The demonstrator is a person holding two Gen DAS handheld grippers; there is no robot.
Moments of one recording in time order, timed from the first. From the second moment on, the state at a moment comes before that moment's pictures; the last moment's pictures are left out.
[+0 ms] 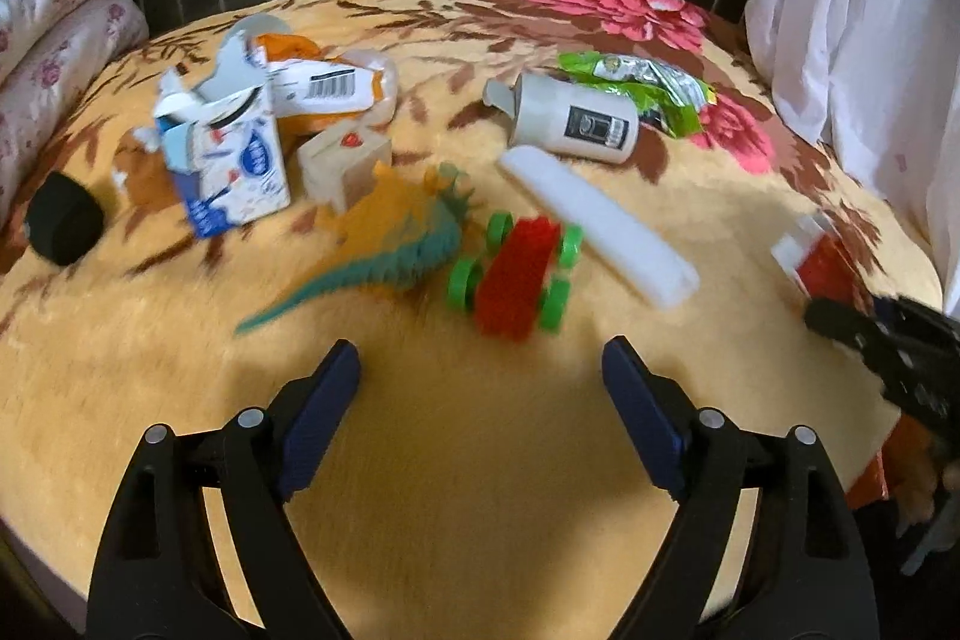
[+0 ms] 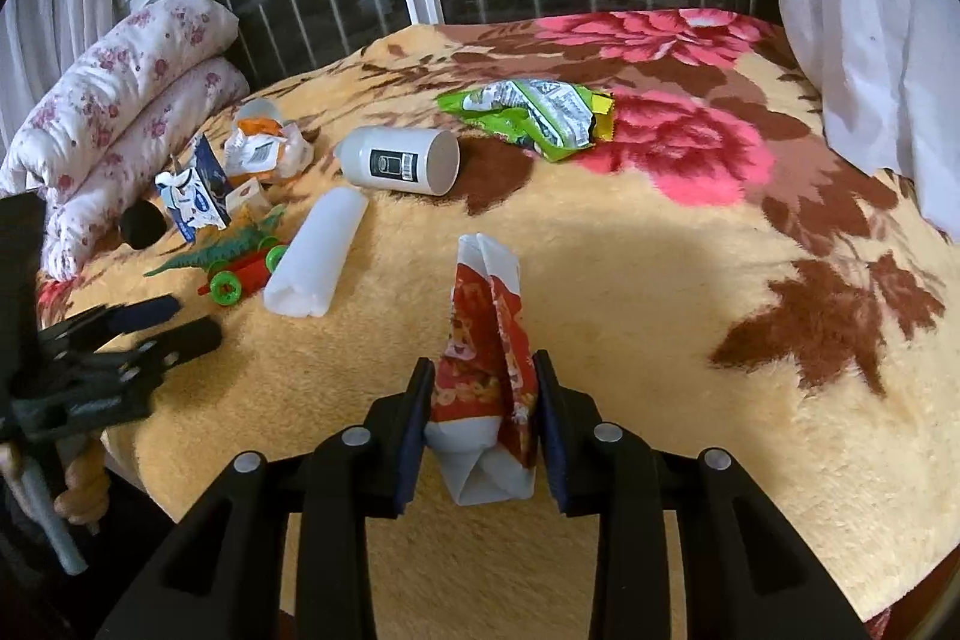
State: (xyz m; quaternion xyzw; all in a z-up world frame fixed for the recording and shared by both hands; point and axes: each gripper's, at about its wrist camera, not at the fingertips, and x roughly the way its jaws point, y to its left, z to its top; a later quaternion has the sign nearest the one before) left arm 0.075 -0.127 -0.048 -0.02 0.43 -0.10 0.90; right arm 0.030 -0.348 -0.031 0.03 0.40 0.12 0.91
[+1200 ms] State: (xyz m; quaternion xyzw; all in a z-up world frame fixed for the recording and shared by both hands) left arm -0.039 -0.106 -0.022 0.02 0.35 -0.19 0.92; right arm -0.011 -0.312 -0.023 -0.02 0.34 0.19 0.92
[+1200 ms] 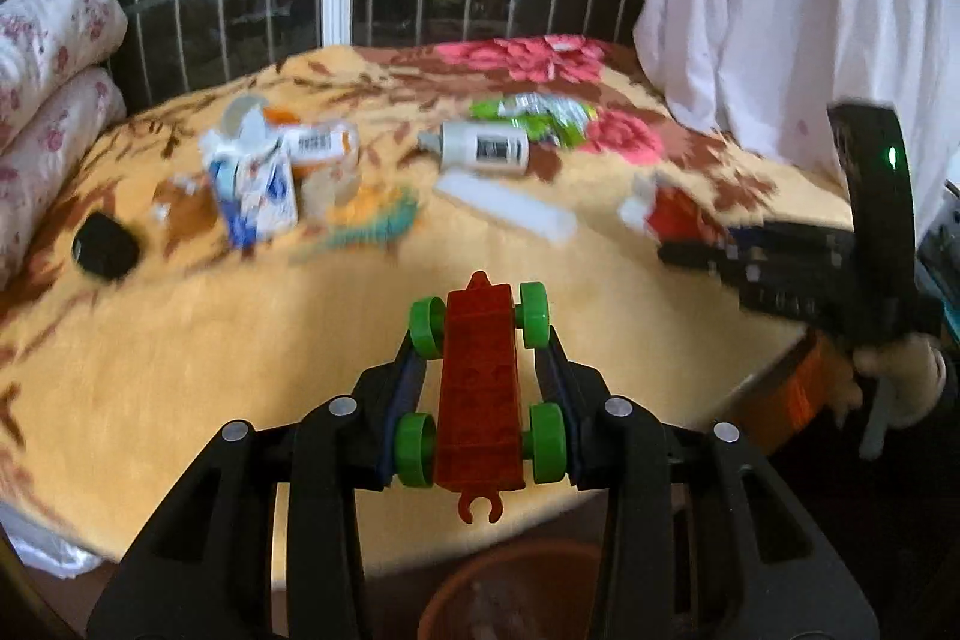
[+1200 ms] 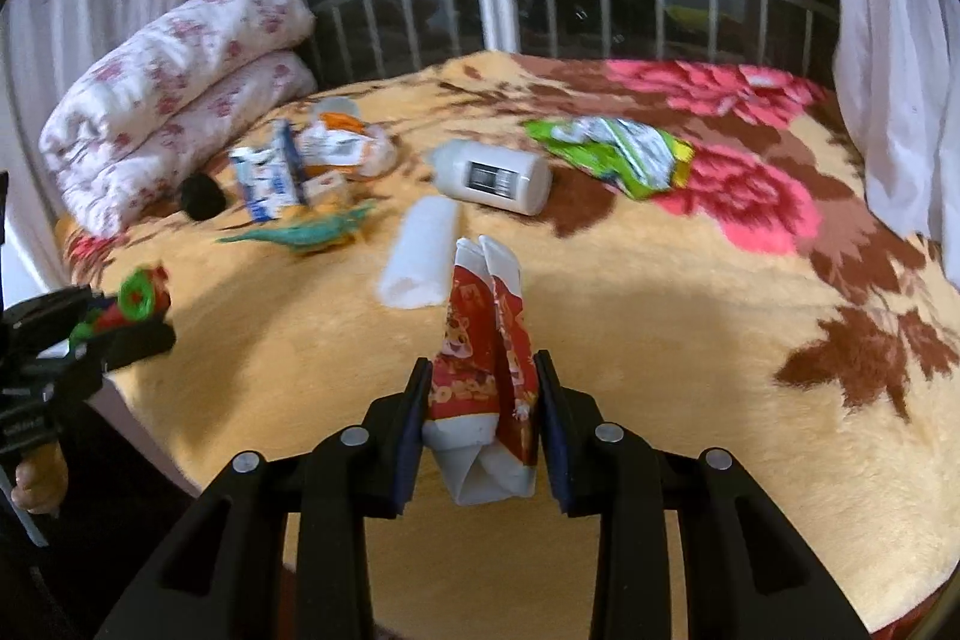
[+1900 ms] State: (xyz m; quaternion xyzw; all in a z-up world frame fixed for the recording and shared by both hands) left arm -0.165 -0.063 -0.092 0.02 0.43 -0.19 0.88; right arm -0.162 -0.277 -0.073 0.00 0.43 0.23 0.87
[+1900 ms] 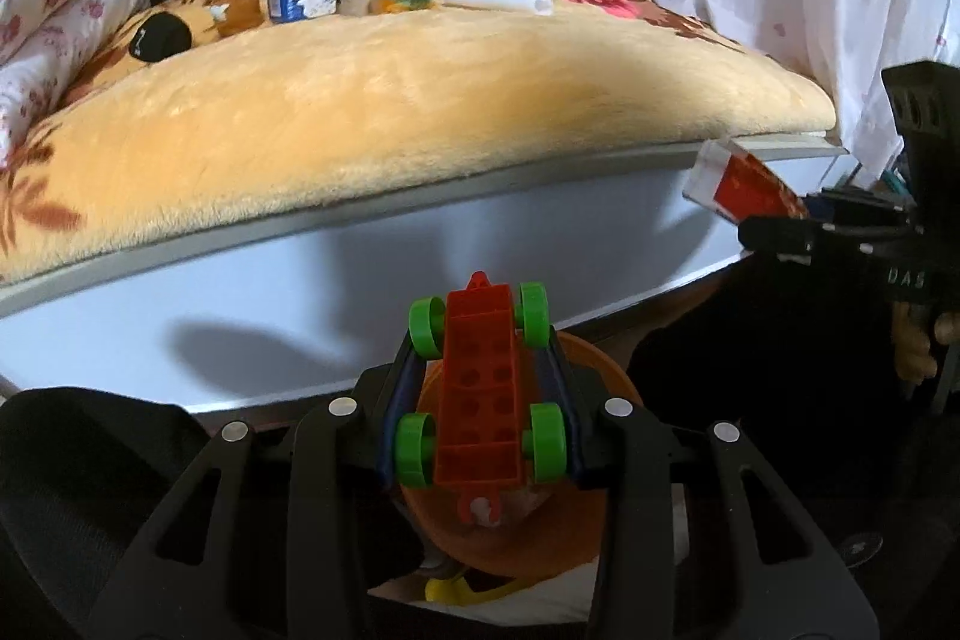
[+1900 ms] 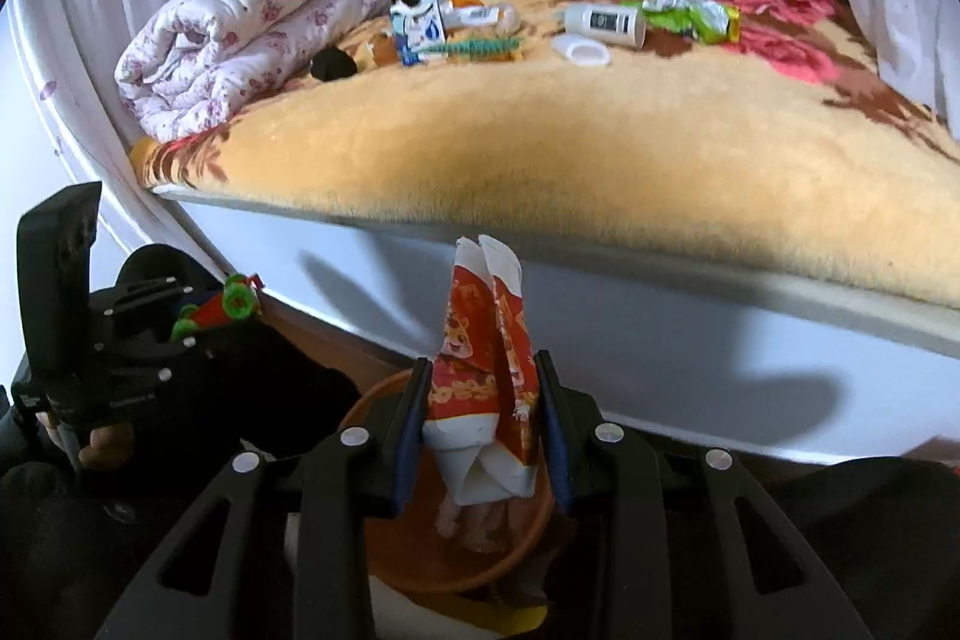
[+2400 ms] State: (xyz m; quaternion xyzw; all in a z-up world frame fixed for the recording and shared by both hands) left arm -0.129 -0.083 -0.161 0.04 0.51 -0.21 0.84; right arm -0.122 -0.243 -0.160 -0.03 0.53 0.26 0.81
